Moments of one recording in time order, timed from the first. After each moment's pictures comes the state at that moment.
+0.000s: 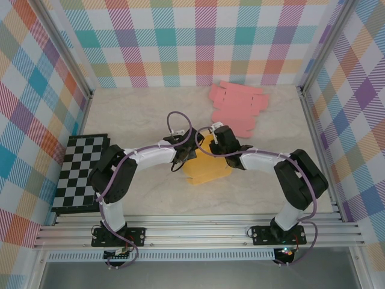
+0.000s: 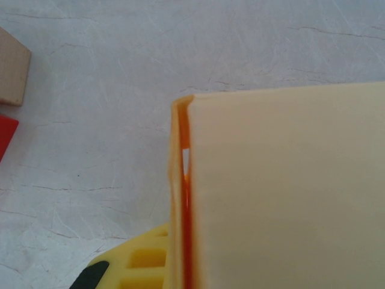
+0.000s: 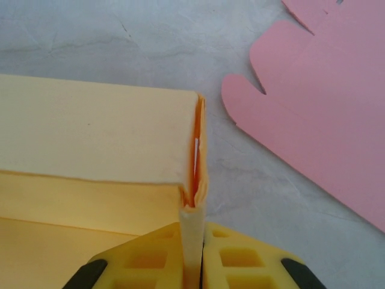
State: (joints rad) left arm -0.75 1.86 1.22 -0.50 -0.36 -0.93; right arm 0.63 1.68 0.88 0.09 0.24 0.07
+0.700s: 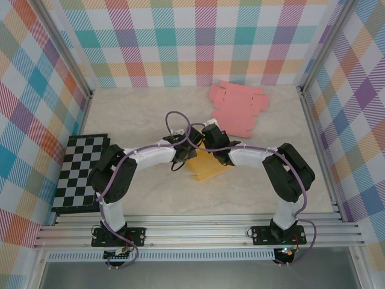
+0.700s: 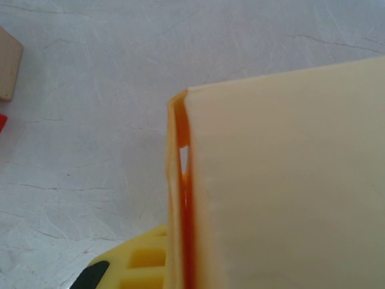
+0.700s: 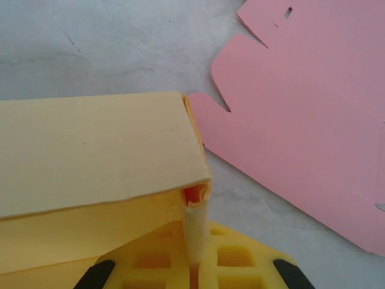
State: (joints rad) left arm -0.74 1.86 1.22 -0.49 -0.34 -0.97; right arm 0.69 1.80 1.03 0.00 0.50 0.11
